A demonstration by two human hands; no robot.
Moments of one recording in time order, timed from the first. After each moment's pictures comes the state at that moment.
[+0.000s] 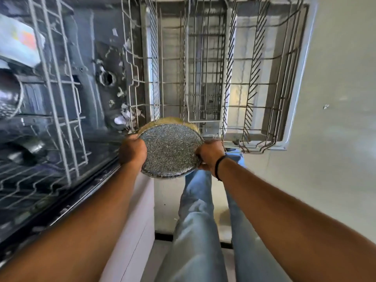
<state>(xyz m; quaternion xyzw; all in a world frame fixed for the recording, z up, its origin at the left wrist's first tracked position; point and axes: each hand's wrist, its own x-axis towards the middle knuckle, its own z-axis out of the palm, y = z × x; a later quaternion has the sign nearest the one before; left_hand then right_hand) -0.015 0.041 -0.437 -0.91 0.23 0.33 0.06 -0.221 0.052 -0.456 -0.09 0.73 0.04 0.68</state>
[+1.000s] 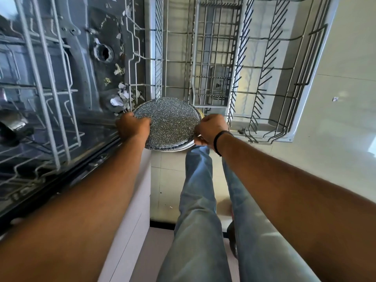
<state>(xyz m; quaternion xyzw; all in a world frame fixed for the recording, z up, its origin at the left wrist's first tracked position) 0.004 0.040 -0.477 -0.92 0.19 0.34 0.02 -0.203 0.033 -0.477 -0.14 0.74 0.02 0.65</state>
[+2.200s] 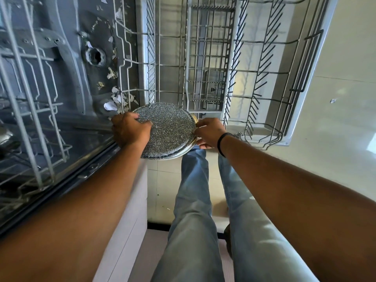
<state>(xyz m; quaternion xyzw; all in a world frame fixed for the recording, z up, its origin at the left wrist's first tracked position) -0.013 0.030 -0.488 -0.91 0.29 0.29 0.10 -0.230 0.021 -0.500 -0.22 0.68 0.08 0.69</state>
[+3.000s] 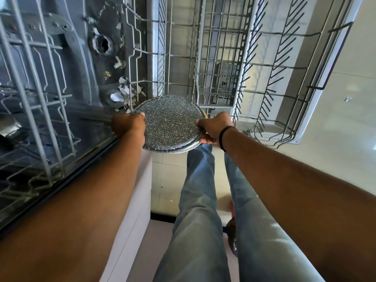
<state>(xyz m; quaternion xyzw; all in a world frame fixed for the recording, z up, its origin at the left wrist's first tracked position) 0.010 0.031 -0.503 -0.95 0.02 0.29 -0.09 -0.207 0.014 -0.505 -0.10 0.73 0.06 0.67</state>
